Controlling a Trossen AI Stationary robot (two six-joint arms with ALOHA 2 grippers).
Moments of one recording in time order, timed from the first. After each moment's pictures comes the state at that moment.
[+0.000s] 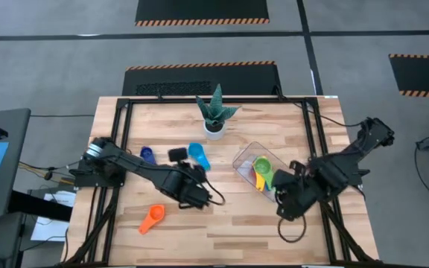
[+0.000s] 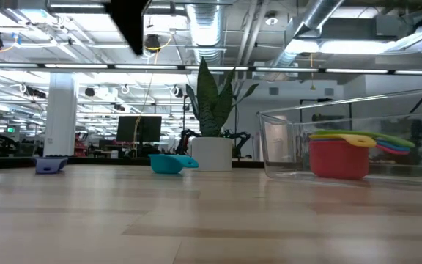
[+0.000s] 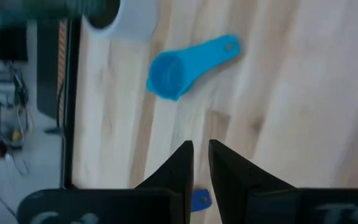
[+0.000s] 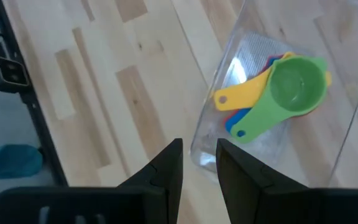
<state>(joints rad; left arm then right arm) -0.37 1.87 1.77 -1.55 -0.56 -0.58 0.66 1.41 1.45 -1.29 0.32 1.04</state>
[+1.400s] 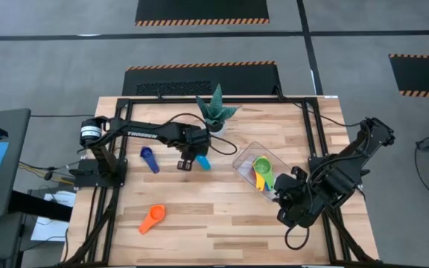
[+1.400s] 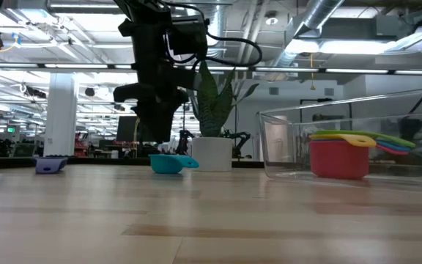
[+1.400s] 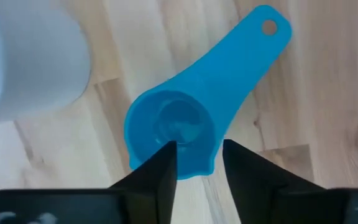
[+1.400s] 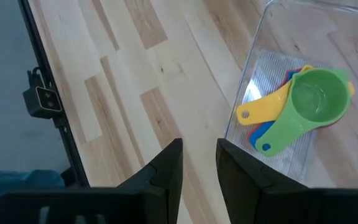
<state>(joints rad) 0.15 1.77 1.24 -0.81 -0.12 0.41 0.74 1.41 1.45 -1.22 0.41 1.13</state>
